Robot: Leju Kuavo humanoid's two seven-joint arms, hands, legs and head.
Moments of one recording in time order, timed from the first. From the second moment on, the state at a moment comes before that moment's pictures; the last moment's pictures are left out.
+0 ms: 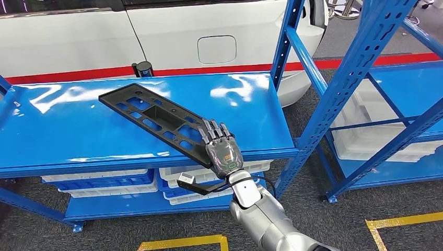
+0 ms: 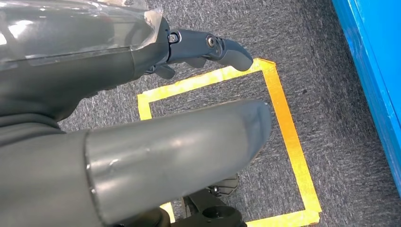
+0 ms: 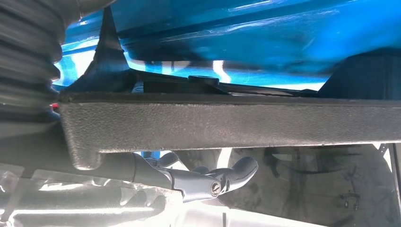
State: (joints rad) left arm -0.08 -0.19 0.47 -0.19 -0.38 0.38 -0.48; right arm -0.65 0.30 0.59 -0.46 1.53 -0.64 0.02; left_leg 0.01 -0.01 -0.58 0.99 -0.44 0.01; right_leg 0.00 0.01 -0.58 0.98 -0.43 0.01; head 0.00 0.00
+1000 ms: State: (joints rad) left arm -0.07 -0.19 0.48 -0.19 -0.39 0.38 -0.49; right arm -0.66 0.31 0.58 -0.45 1.52 -0.64 -0.01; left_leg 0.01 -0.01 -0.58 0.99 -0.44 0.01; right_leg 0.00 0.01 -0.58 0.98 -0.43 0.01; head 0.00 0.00
